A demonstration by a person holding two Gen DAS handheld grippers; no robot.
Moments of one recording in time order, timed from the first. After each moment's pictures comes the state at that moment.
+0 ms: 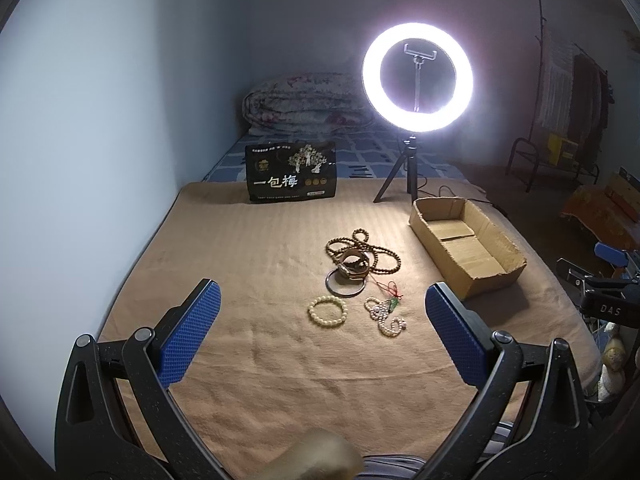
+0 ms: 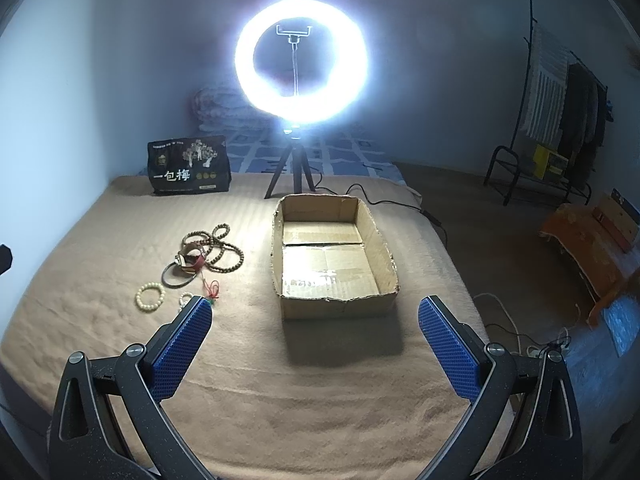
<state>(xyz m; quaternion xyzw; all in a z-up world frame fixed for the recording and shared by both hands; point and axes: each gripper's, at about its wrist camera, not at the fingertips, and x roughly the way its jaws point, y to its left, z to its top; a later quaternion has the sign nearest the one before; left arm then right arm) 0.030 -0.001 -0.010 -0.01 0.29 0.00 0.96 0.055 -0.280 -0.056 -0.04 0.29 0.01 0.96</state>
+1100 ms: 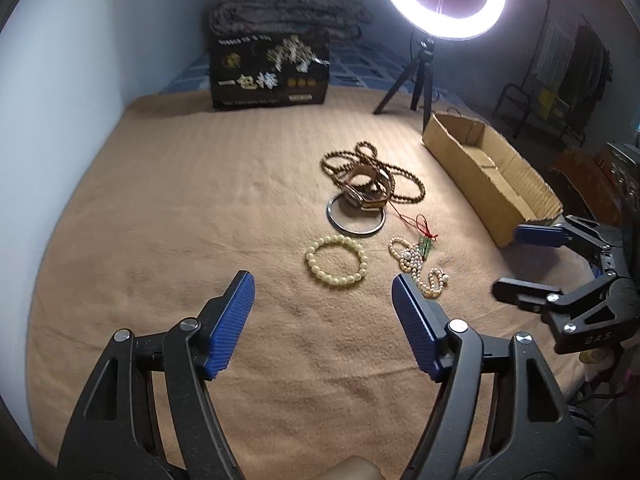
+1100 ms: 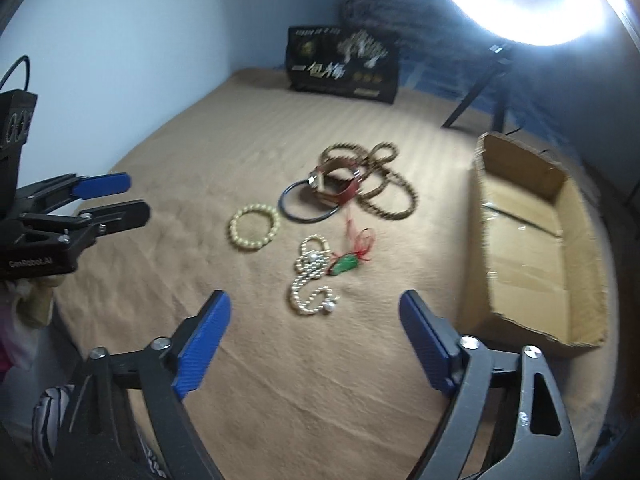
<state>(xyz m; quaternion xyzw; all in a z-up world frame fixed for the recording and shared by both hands) 0.140 0.029 -0.130 -0.03 0.43 -0.07 0.90 0.162 -0.178 -0.156 -0.09 0.44 0.28 0.85</state>
